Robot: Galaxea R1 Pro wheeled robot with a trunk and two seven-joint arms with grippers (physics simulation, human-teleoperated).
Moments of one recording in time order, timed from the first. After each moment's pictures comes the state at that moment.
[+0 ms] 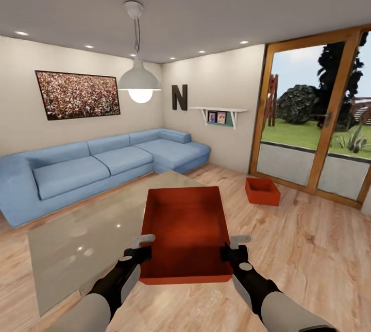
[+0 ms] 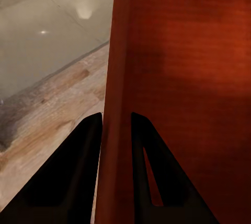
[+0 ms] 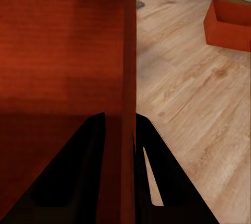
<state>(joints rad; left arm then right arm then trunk) -0.62 -0.10 -0.08 -0.45 0.15 0.12 0.17 -0.67 0.09 0.10 -0.27 0.02 -0.16 -0.15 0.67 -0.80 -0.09</state>
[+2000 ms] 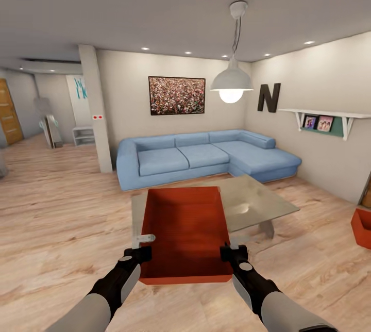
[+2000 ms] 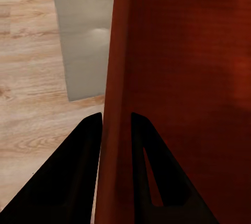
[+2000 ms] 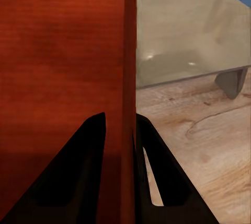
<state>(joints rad) -0.62 -0.10 -0.08 -0.45 0.15 0.12 0.17 -0.67 0.09 0.11 -0.27 0.02 -0.16 -0.16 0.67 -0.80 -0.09</state>
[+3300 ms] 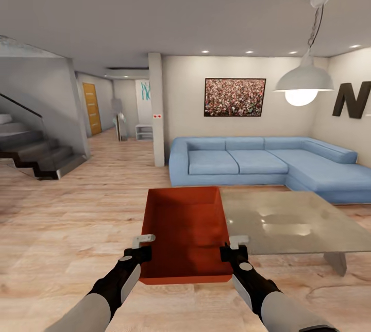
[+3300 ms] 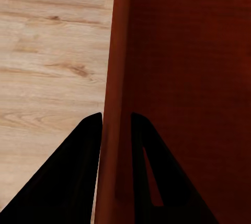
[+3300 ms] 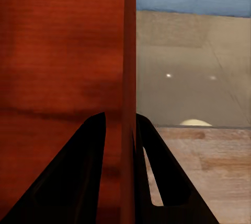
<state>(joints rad) -0.62 -0.10 -0.08 -0.45 0.15 0.12 0.17 -0.67 0.09 0.11 -0.27 0.02 -0.16 -0.16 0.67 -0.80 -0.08</state>
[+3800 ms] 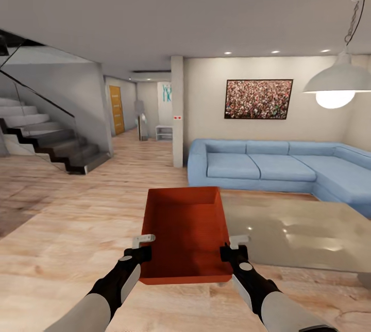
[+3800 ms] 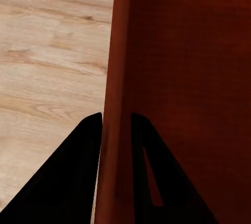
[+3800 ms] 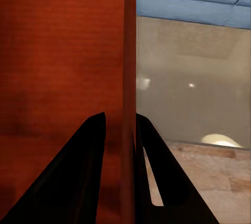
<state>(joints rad) -0.62 -0.10 -0.08 -0.45 0.15 0.12 0.17 -0.67 0.09 0.11 -0.27 0.02 -0.16 -0.16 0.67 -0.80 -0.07</state>
